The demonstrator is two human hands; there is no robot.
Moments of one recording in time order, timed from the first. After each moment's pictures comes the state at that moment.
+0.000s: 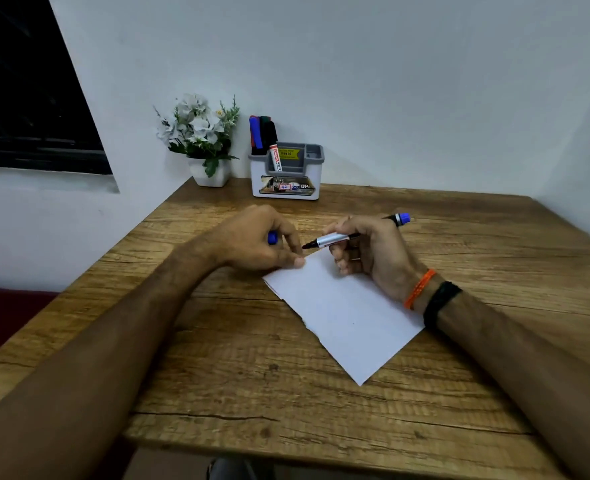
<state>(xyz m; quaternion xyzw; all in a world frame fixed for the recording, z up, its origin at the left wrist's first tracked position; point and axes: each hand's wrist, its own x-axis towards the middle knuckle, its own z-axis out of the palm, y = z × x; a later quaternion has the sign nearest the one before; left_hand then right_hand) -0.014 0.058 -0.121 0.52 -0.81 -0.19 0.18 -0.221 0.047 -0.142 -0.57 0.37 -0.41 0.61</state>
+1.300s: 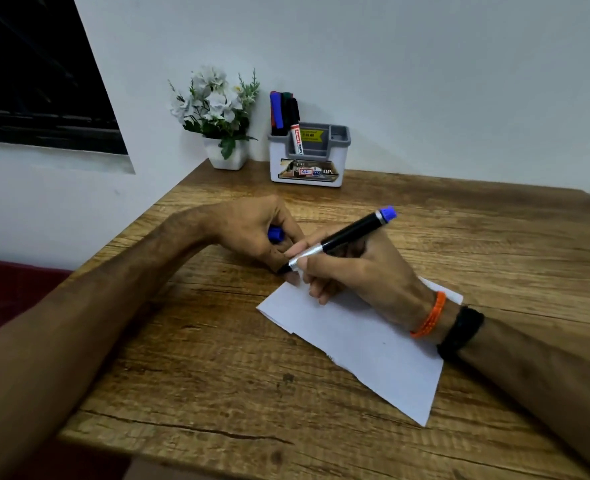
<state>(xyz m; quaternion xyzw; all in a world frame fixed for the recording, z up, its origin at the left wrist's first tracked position) 0.013 0.042 -0.121 0.42 -0.85 -0.31 0.08 -0.189 0.085 -0.143 -0.70 0.29 -0.36 0.55</state>
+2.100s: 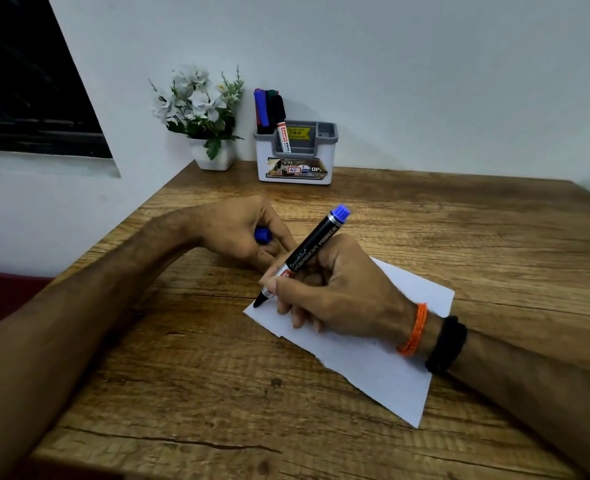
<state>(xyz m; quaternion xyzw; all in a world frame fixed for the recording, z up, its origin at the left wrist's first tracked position) 0.021 0.037 -0.133 0.51 -0.82 -0.25 0.09 -0.184 0.095 -0.153 -0.77 0.30 -0.30 0.48</state>
